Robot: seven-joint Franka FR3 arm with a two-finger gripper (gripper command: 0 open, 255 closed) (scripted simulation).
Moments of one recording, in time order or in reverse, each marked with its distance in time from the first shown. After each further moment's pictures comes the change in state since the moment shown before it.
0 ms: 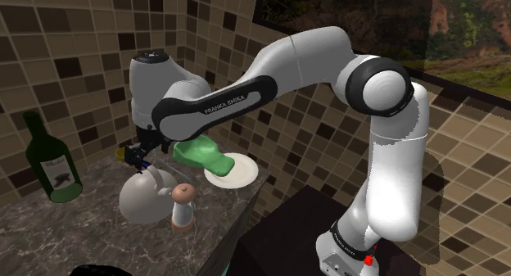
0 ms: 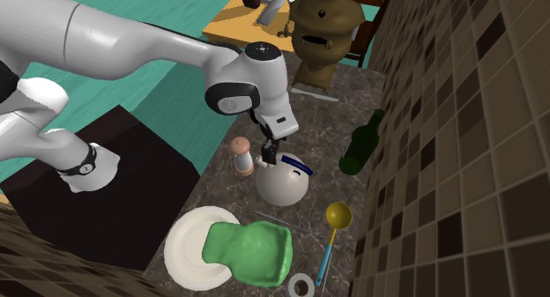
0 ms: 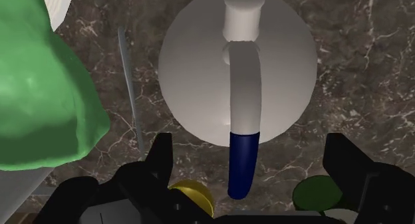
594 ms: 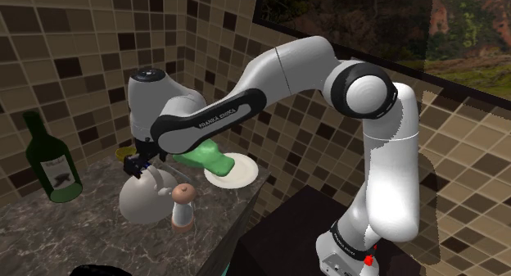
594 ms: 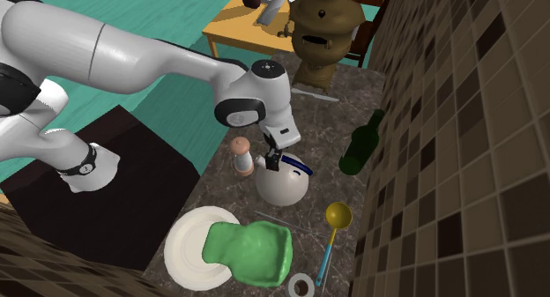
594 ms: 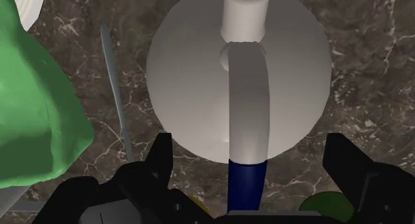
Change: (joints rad) arm 0.020 0.080 -0.023 0.011 -0.041 0.061 0.023
